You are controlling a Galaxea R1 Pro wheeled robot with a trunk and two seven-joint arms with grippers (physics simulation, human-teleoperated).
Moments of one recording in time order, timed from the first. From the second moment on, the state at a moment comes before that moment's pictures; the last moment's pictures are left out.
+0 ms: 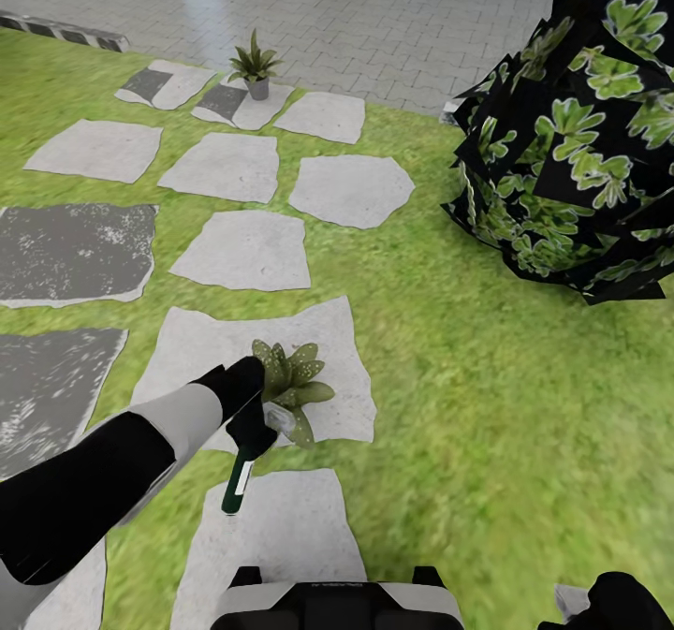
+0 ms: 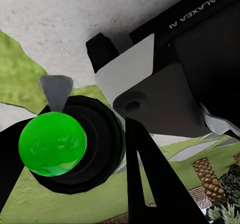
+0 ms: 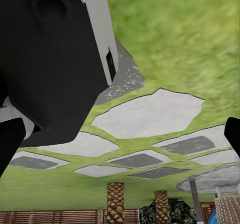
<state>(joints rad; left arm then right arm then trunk) -1.26 -0.12 -0.76 -0.03 -0.16 1.02 -0.77 -0.21 -0.03 -0.56 -1.16 0.97 1.04 0.94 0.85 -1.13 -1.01</state>
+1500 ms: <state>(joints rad) -1.20 -0.11 -0.76 -0.03 -0.15 1.02 -0.77 -0.21 -0.03 -0.56 -1.16 0.97 1.04 0.94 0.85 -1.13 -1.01</state>
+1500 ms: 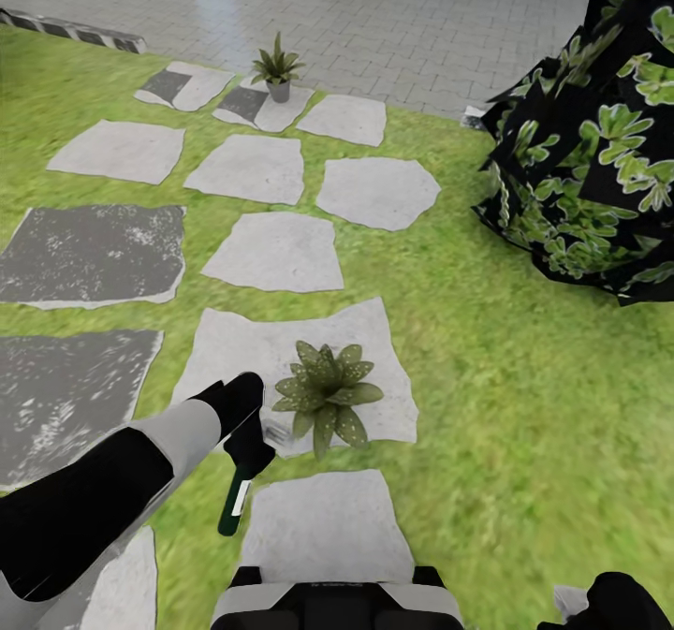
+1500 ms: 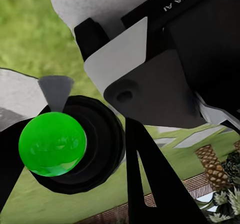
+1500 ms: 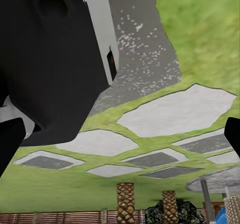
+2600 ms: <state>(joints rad) -1.20 -0.10 -0.76 -0.03 -0.16 1.02 -0.77 -0.21 -0.03 -0.56 -1.18 0.96 1.04 0.94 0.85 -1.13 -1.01</state>
